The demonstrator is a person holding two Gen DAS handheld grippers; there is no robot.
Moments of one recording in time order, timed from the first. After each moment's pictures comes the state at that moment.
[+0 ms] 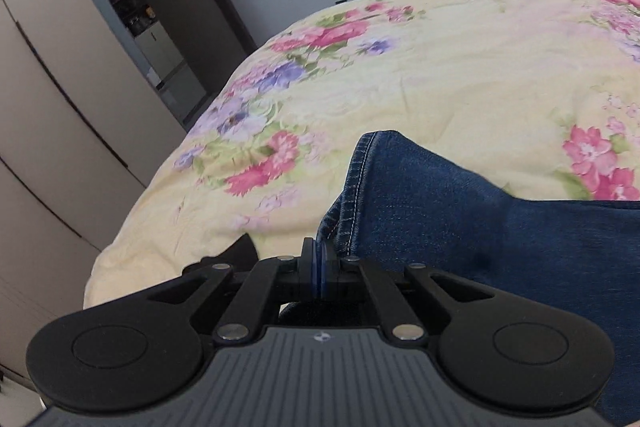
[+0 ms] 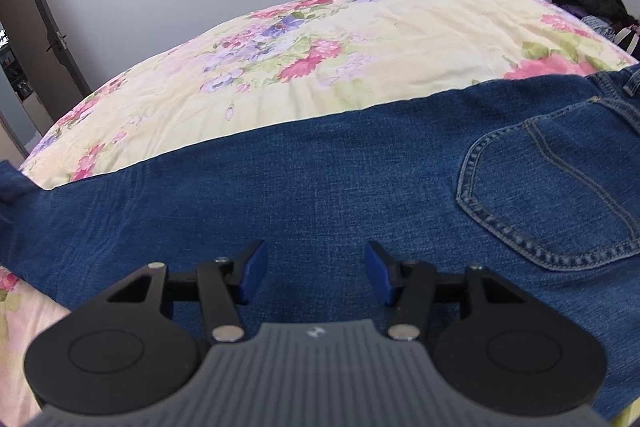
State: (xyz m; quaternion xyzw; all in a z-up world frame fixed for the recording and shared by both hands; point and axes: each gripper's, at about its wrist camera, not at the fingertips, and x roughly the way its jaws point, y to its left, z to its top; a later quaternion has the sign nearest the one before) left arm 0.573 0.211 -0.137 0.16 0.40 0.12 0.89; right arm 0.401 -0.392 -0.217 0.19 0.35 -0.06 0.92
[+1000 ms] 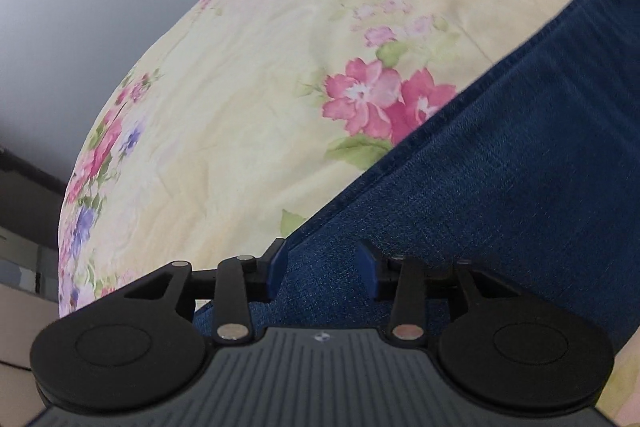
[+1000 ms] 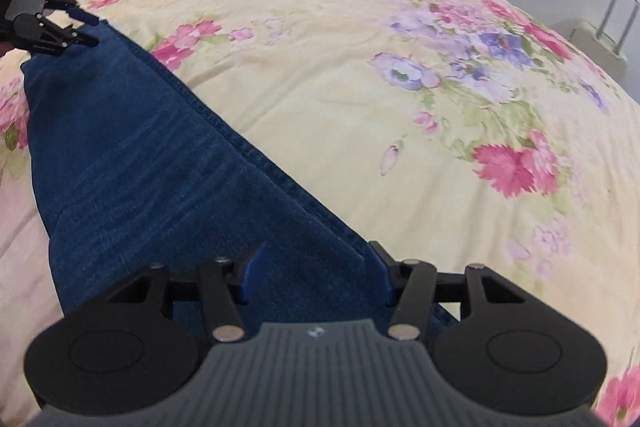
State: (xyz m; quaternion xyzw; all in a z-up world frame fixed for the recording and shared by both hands) left arm 0.602 0.089 -0.204 0.42 0.39 -0.21 0.79; right arm 0.600 -0.317 -0.177 -0.11 0.46 0.20 0.86
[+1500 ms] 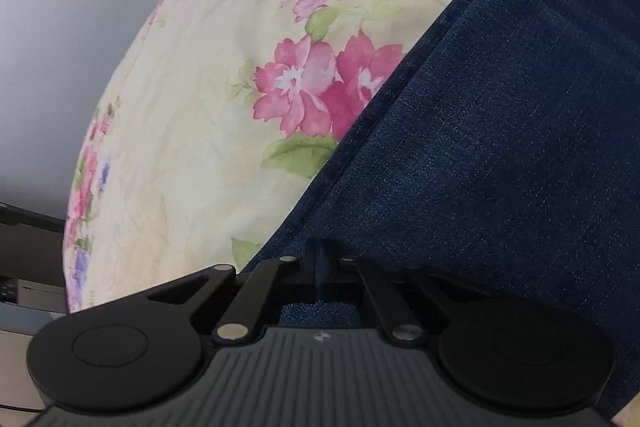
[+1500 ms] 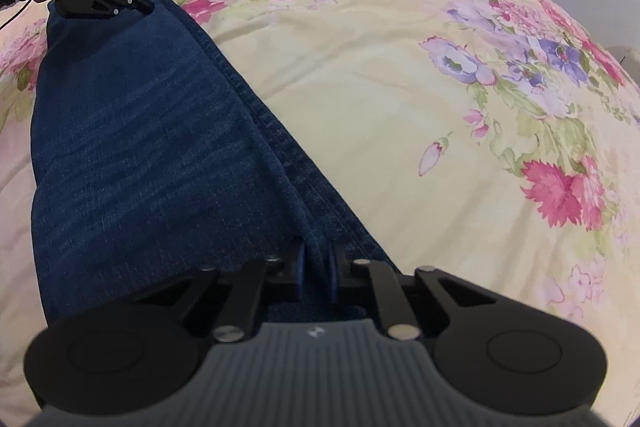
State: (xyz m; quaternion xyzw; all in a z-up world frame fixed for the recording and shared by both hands) left arm 0.593 0.054 -0.251 0.50 0.37 -0.20 0.76; right arm 0.614 -0.307 -0.202 -0.17 0.46 0.26 0.83
